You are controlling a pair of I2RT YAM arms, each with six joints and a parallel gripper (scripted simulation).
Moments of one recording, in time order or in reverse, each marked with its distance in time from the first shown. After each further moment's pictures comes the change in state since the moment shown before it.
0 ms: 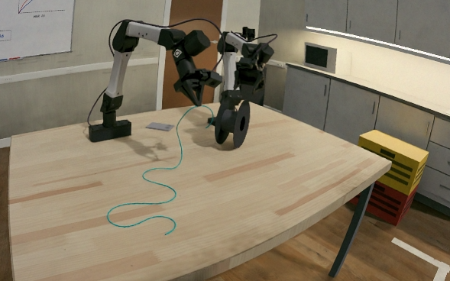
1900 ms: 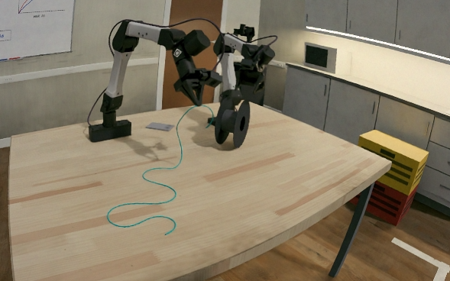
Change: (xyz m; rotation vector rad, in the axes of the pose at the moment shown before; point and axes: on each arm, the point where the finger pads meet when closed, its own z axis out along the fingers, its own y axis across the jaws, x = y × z) left arm 0.024 -0.006 -0.023 -0.008 0.005 -0.022; right arm 0.000 0.000 -0.001 0.002 0.000 0.000
